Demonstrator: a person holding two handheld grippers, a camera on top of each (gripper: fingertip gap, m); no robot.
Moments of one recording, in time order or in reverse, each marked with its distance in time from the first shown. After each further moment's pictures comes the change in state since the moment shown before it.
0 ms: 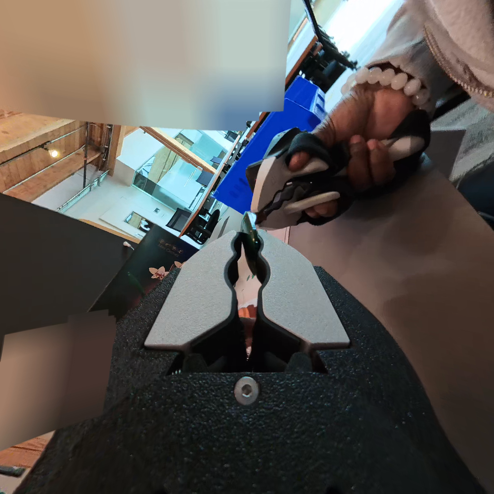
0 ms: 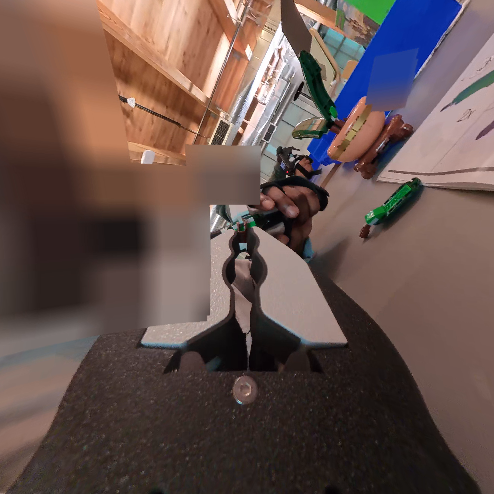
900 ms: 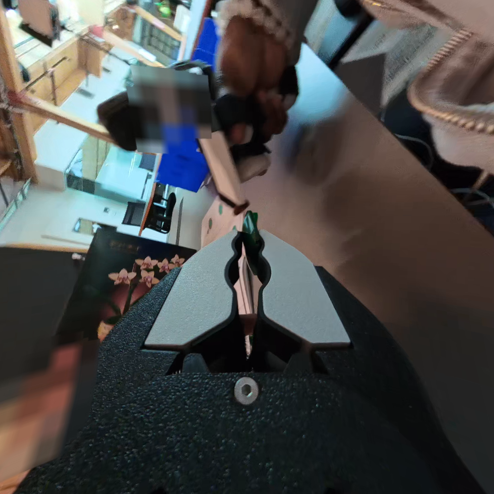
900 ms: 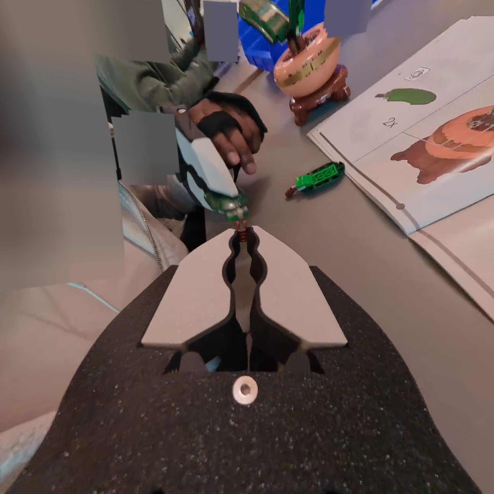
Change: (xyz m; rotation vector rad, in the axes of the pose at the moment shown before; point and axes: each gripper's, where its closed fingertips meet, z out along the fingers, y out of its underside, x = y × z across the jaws) left arm 0.033 0.015 -0.008 -0.114 0.236 0.103; right arm 0.029 0.014 -0.020 -0.469 0.386 -0.457
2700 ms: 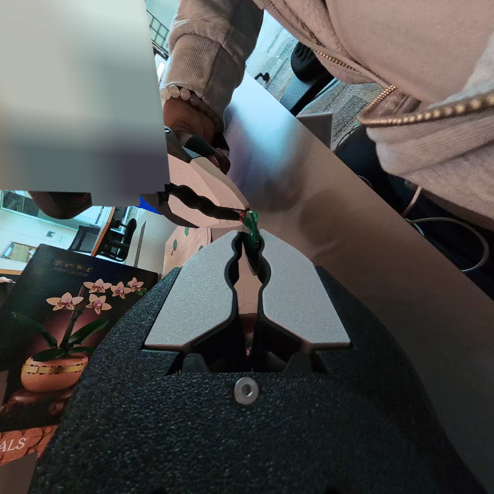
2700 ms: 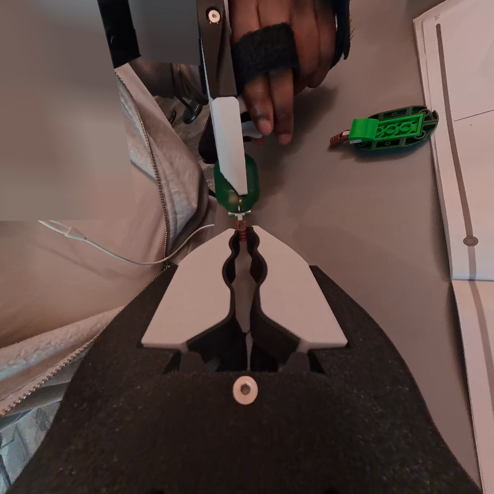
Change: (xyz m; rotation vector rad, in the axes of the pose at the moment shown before) left arm 0.025 -0.012 0.001 0.125 0.157 -0.076; right arm -0.002 0.031 0.010 -0.504 -0.225 -0.132
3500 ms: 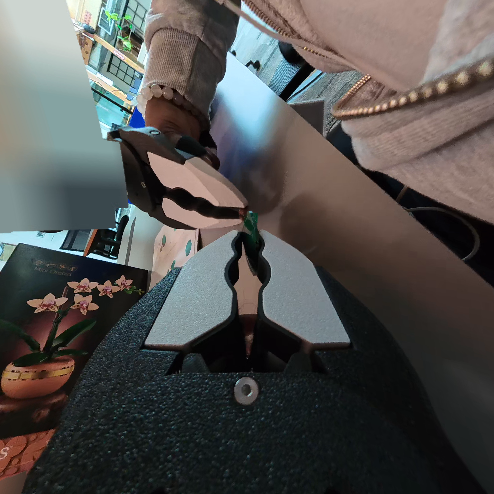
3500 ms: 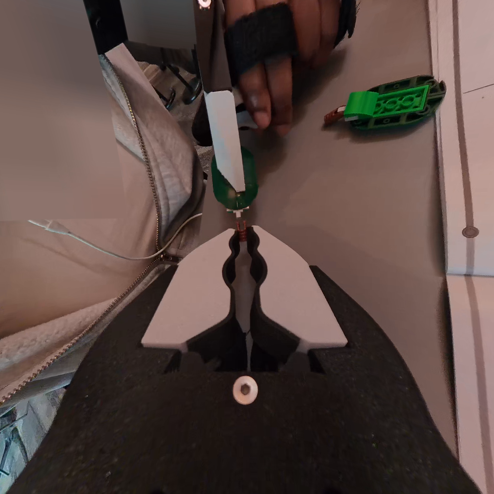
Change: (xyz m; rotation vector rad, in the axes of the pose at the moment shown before) left arm 0.017 0.002 0.005 -0.027 0.032 0.011; right arm 0.011 0.013 0.005 -0.062 -0.015 -0.001
